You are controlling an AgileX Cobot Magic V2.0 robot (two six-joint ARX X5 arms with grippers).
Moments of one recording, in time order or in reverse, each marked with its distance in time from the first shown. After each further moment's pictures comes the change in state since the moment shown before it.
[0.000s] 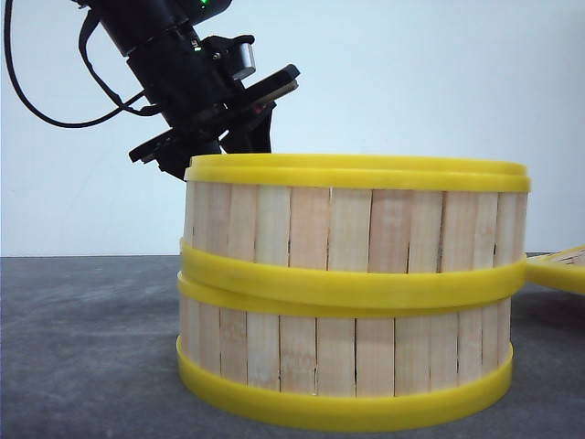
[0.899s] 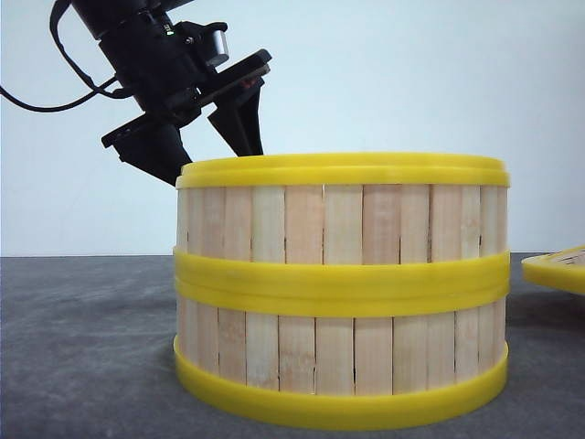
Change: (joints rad) left arm 0.055 -0.050 0.000 -0.048 0.029 0.000; right arm 0.012 0.025 0.000 -0.013 -0.037 0.000
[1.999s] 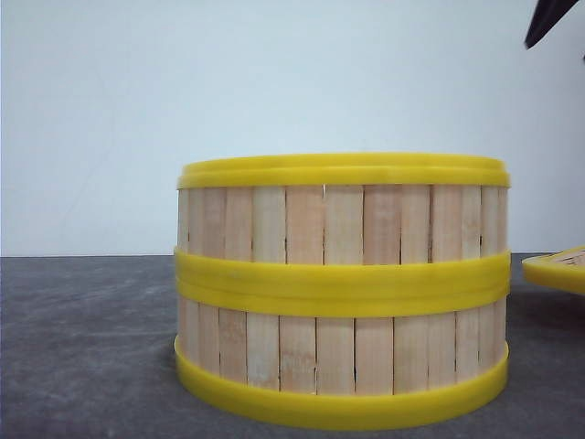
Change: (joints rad) left arm 0.009 -0.834 -0.219 0.051 -0.185 0.023; right arm 0.000 0.401 0.200 0.055 -0.045 0.008
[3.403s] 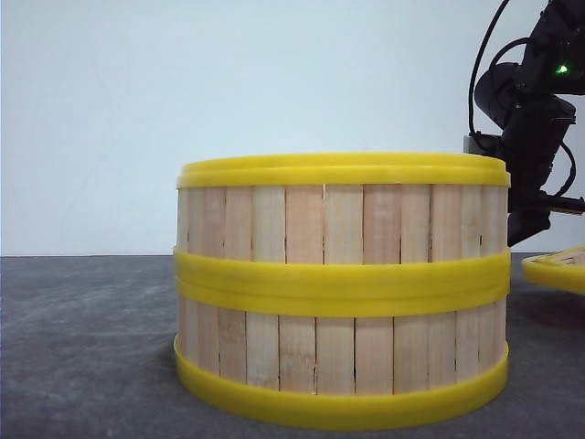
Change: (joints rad) left arm 0.000 -0.406 -0.220 -0.355 -0.043 -0.043; right arm 0.000 0.876 0.338 0.217 0.163 0.172
